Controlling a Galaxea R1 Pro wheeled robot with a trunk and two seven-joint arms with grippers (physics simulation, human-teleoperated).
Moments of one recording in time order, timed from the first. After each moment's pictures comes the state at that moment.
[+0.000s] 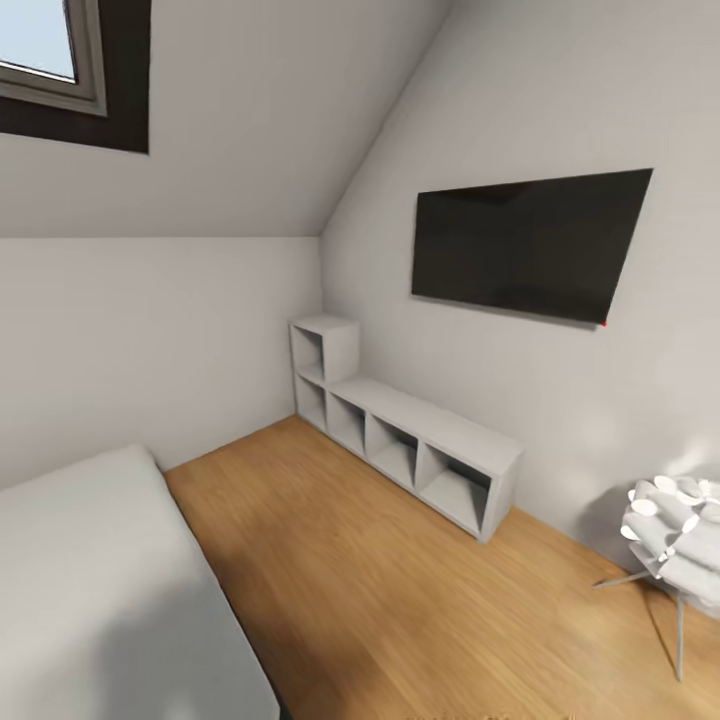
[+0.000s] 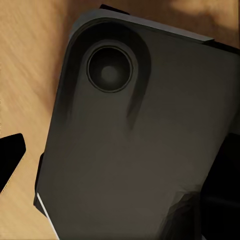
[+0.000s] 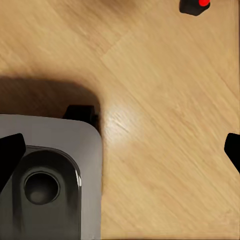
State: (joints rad) left arm 0.01 -0.01 0.02 -0.04 0.28 -0.04 0.00; right arm -0.20 -0.19 0.35 0.03 -0.32 -0.08 0.19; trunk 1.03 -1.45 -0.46
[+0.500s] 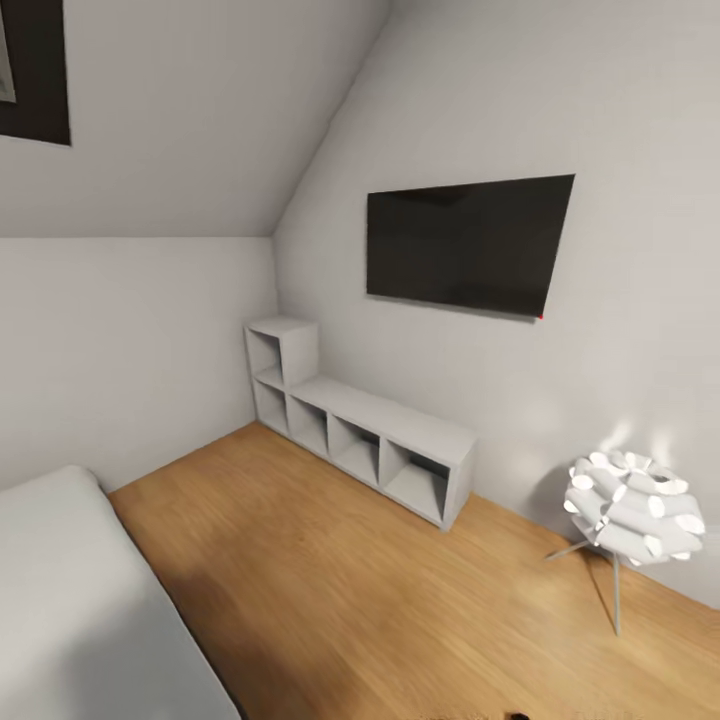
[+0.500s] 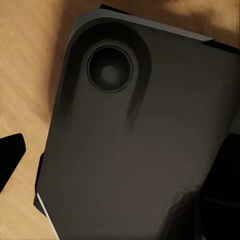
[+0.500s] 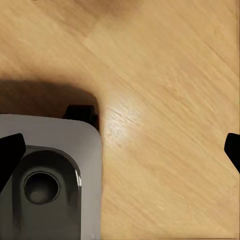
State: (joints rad) left arm 0.01 -0.01 0.02 -0.04 0.28 -0.04 0.00; right arm -0.20 -0.19 0.35 0.03 -0.32 -0.08 0.19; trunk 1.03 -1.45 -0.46
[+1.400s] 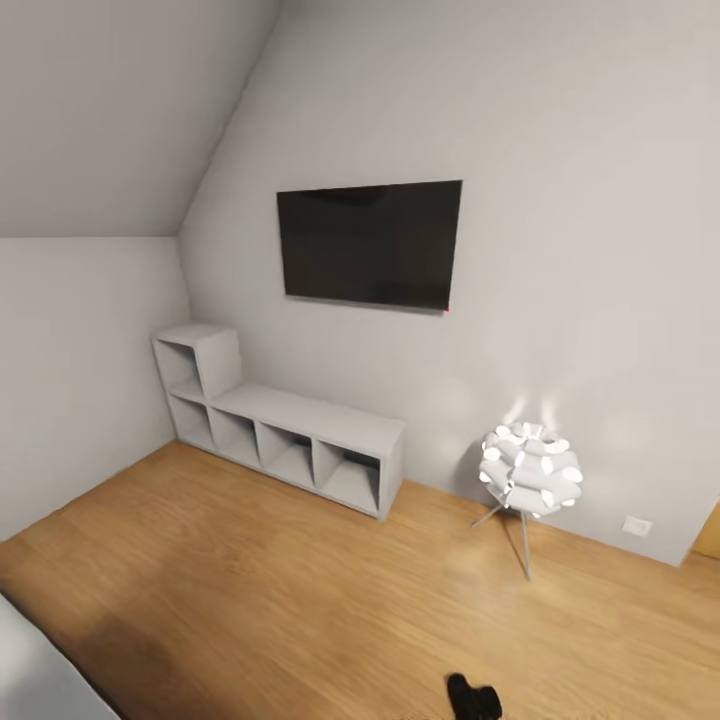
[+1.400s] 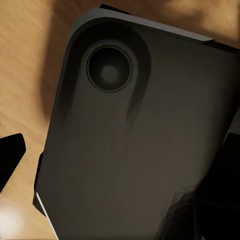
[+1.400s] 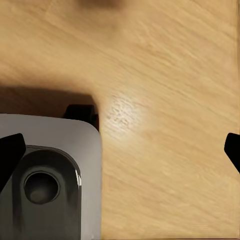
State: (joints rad) left arm 0.01 -0.01 0.02 -0.04 0.28 -0.04 0.00; right arm -0.20 -0.19 0.35 0.03 -0.32 -0.08 0.19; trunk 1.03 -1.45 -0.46
